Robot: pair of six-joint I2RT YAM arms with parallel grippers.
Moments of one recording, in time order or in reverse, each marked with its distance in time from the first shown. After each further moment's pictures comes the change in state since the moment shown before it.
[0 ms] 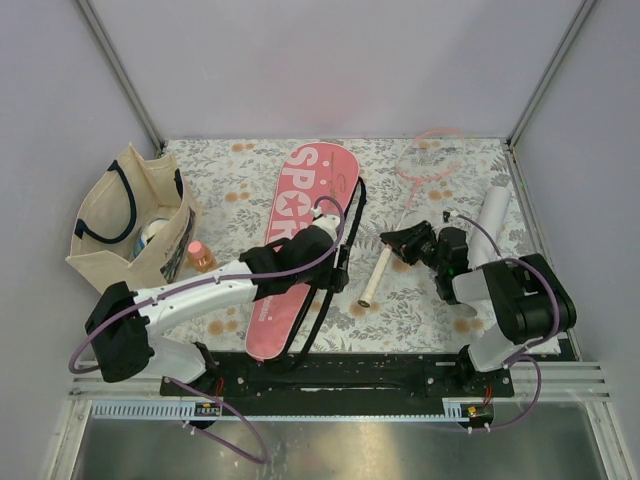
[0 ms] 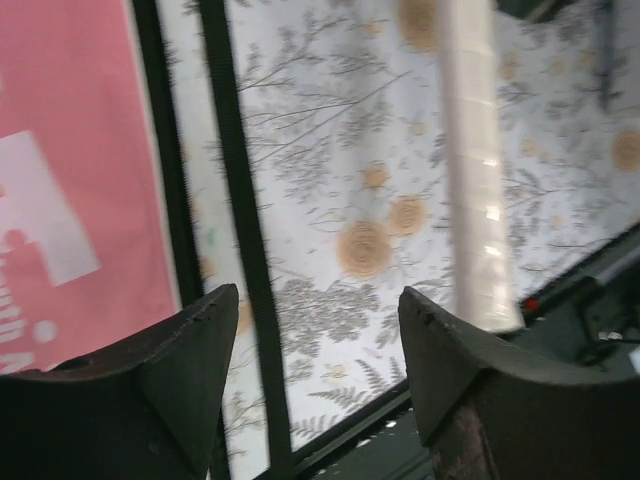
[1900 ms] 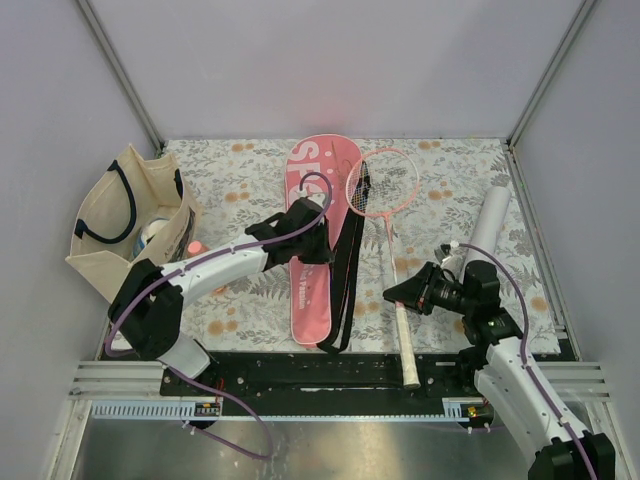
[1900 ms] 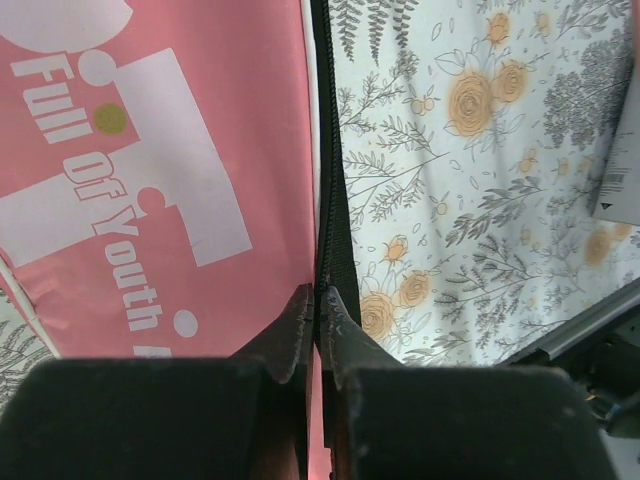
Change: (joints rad) left arm 0.216 0.182 0.085 0.014 0.135 -0.064; right arm -0.003 -1.055 -0.143 -0.975 -0.452 -0.104
